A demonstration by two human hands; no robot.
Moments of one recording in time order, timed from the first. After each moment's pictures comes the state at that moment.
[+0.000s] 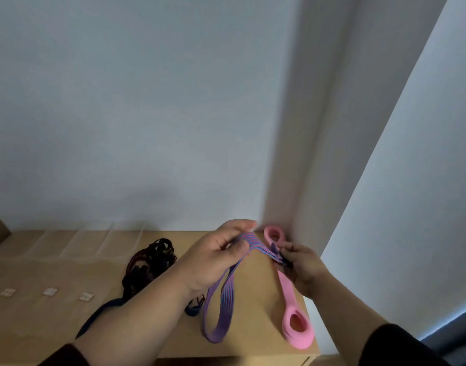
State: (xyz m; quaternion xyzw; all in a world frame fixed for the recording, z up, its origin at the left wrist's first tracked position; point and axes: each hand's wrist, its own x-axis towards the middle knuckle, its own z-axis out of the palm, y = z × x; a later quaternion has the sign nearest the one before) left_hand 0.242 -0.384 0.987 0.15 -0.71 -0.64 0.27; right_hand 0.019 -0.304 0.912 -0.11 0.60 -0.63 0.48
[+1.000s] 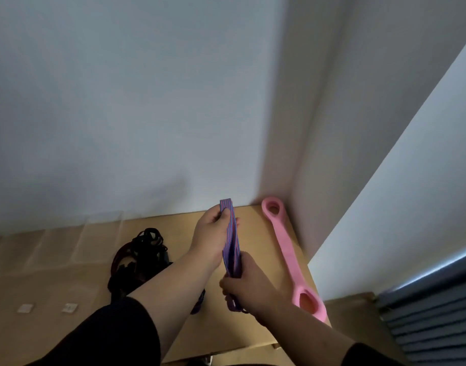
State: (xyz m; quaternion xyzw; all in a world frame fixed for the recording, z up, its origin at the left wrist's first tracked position) left_hand 0.146 -0.477 0.883 0.42 -0.47 -0.71 0.32; right_hand 0.116 -0.345 0.861 -0.28 0.68 -0.47 0.50
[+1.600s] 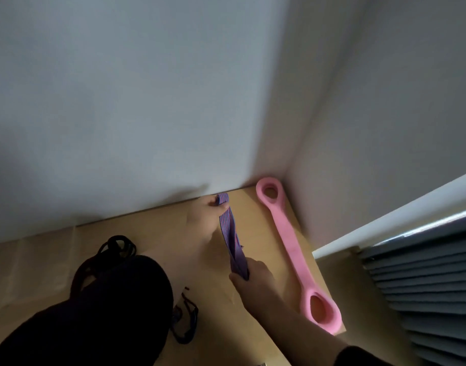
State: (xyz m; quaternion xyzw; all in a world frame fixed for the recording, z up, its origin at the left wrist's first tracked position) left_hand 0.072 -0.584 0.760 0.48 -0.63 -0.59 0.15; right_hand 0.071 -0.392 0.759 -0.23 0.85 -0.29 0.37
